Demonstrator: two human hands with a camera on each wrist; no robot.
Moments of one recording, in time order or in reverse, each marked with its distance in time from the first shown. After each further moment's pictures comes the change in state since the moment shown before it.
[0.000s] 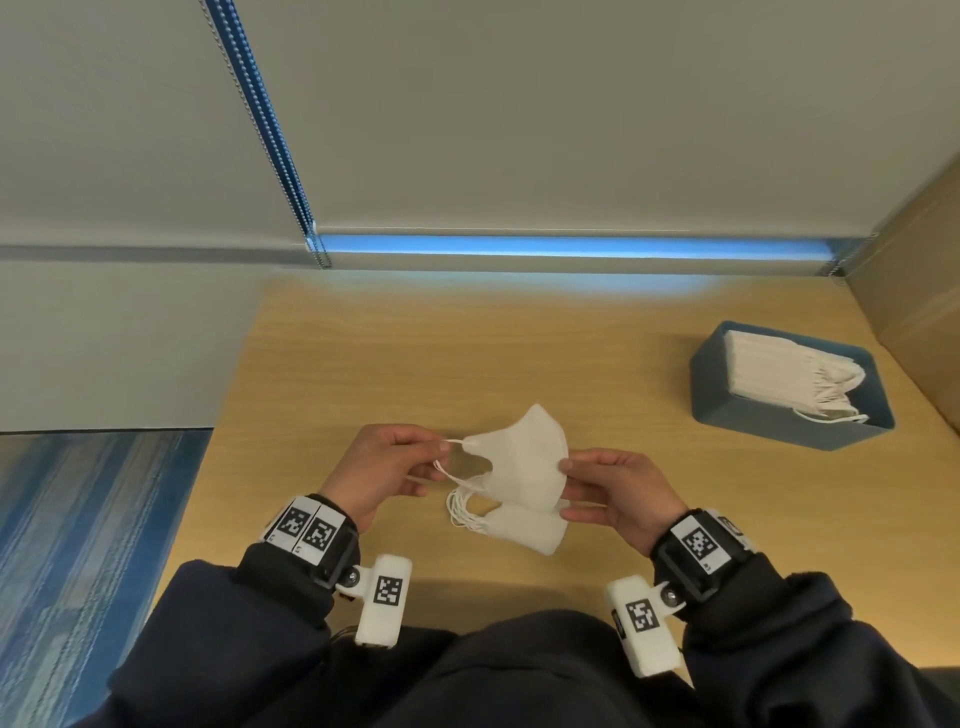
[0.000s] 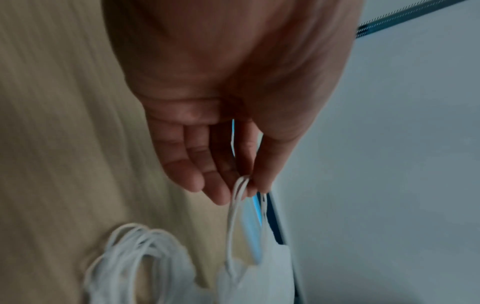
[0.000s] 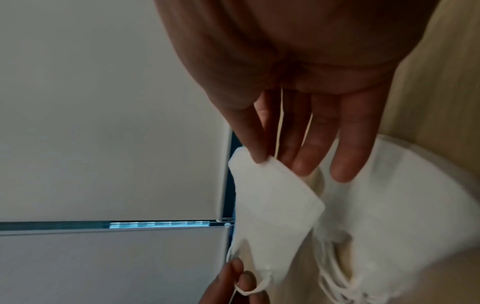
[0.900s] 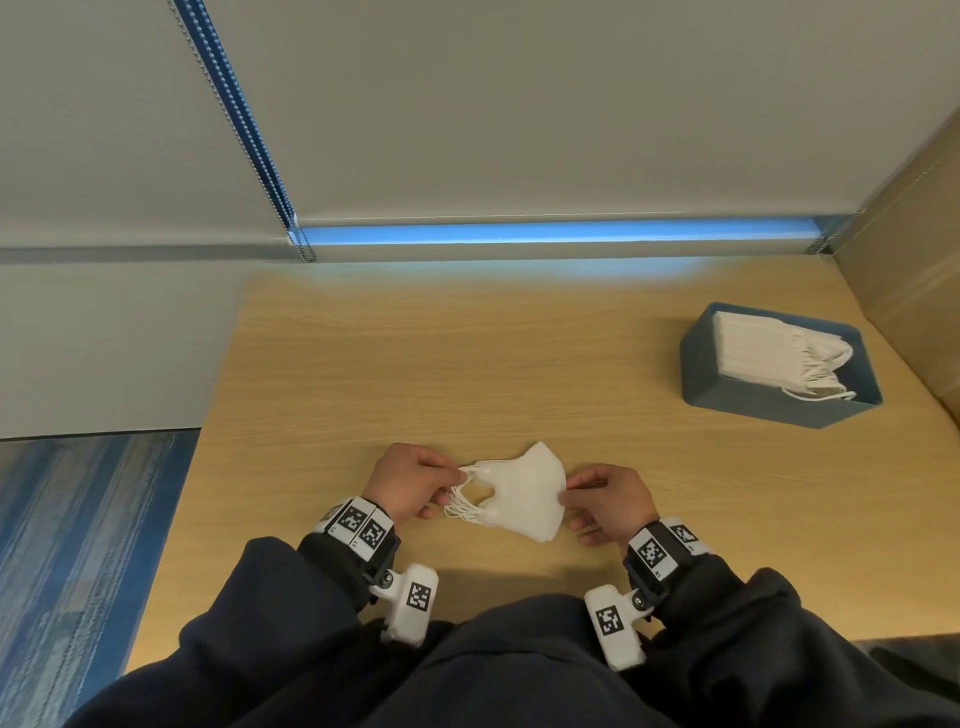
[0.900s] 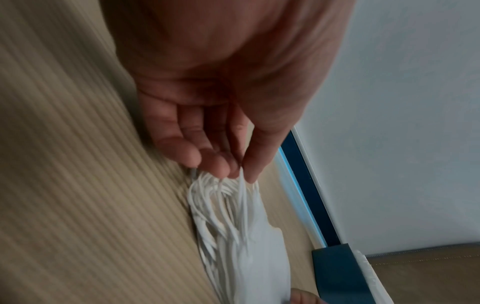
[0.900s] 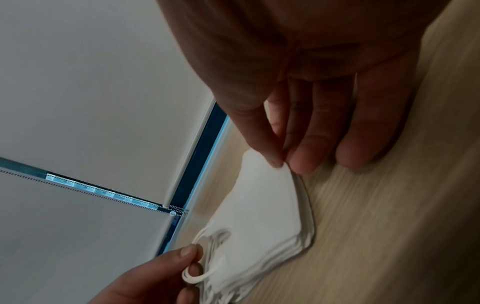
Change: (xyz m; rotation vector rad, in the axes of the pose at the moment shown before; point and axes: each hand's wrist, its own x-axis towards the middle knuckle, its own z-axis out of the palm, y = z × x) left_hand 0.023 -0.044 0.030 0.271 0.070 -0.157; right_hand 0.024 0.049 -0.017 -0.367 0.262 0.052
